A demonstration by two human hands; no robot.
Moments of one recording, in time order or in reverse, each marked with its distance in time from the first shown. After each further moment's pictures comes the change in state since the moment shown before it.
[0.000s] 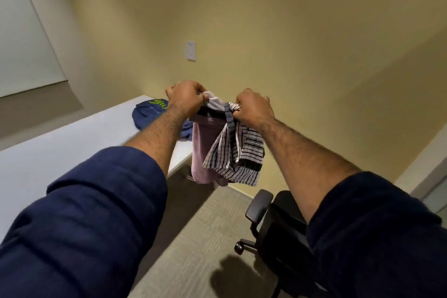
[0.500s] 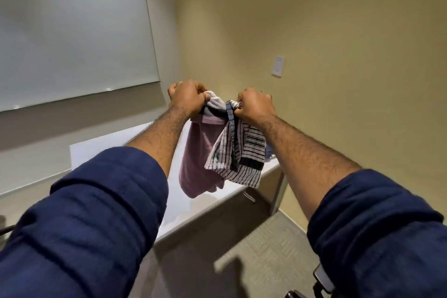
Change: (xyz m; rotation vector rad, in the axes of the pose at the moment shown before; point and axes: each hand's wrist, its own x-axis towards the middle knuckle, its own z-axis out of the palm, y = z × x) left_hand 0.074 -0.200 -0.122 0.169 0.216 -0.242; right_hand 0.154 -0.216 0.085 0.152 -0.045 -0.321
